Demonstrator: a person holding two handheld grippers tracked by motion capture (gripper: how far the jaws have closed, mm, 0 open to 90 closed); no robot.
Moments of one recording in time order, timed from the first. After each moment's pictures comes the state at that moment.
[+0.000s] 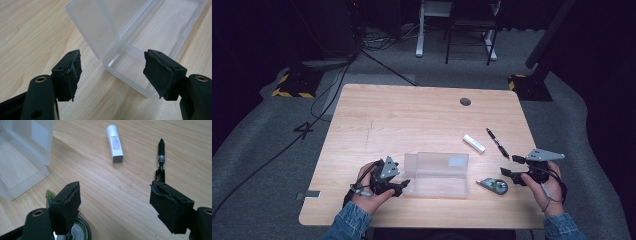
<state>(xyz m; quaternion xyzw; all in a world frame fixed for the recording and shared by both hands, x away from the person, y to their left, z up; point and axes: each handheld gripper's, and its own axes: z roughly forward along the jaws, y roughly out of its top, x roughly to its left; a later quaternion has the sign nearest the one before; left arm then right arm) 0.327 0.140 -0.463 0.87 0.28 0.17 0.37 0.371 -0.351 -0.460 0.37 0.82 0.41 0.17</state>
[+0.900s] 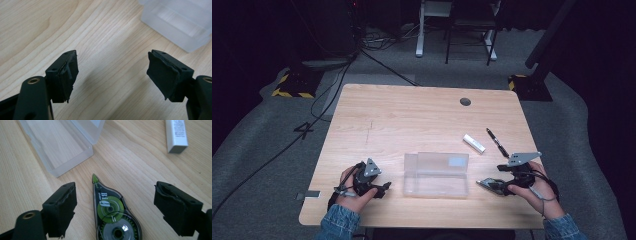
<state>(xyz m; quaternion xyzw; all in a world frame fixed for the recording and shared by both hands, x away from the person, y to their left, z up) 0.332 0.189 -0.488 0.86 0.36 0.15 0.31 0.365 -0.306 -0.457 0.29 0.89 0.34 0.07</state>
